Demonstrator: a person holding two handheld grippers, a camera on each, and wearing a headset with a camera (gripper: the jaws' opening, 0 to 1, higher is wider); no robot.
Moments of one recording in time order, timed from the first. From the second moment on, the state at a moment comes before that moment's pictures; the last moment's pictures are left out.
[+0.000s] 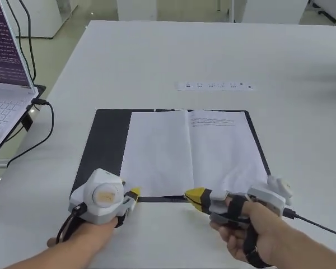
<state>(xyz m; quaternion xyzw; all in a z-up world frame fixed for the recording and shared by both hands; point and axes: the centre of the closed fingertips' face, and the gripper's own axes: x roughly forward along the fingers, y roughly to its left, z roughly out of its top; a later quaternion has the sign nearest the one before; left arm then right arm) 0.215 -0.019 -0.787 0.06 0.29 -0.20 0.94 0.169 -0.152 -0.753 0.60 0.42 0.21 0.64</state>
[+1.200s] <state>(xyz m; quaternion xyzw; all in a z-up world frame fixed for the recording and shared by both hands) 0.153 0.023 -0.663 0.03 0.24 -0.19 0.95 0.132 -0.323 -0.640 0.11 0.22 0.17 0.96</state>
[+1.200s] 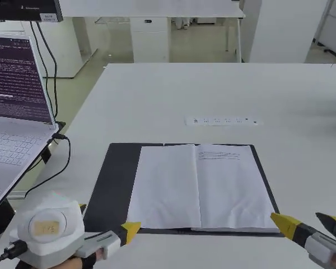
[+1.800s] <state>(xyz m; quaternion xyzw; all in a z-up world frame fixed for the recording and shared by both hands) 0.128 -0.003 -0.624 0.00 0.22 -0.19 0.95 0.118 -0.322 -0.646 0.05 0.22 0.20 0.95</state>
